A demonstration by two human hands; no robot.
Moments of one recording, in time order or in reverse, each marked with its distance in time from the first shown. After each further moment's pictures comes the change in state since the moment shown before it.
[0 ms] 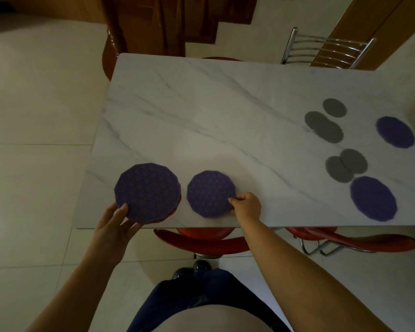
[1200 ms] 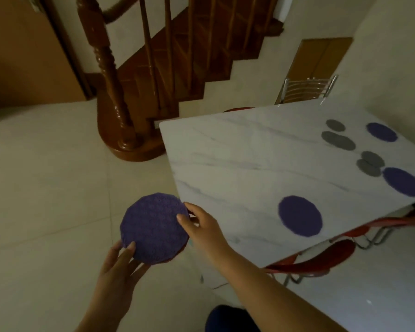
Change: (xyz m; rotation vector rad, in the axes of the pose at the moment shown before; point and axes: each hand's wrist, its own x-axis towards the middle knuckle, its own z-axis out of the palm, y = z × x) left_hand 0.093 0.240 -0.199 0.146 -0.158 0.014; right_hand -0.221 -0.248 0.280 0.173 -0.204 -0.494
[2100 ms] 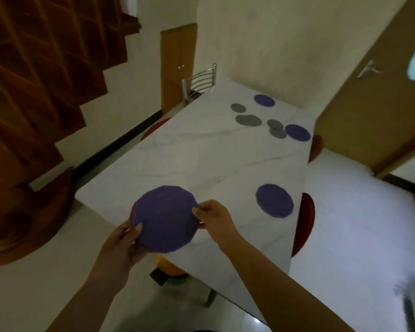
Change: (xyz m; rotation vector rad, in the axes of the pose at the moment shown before) left_hand 0.299 0.126 0.112 0.382 -0.696 -0.363; right_hand 0.174 -0.037 -0.010 0.404 0.782 0.387
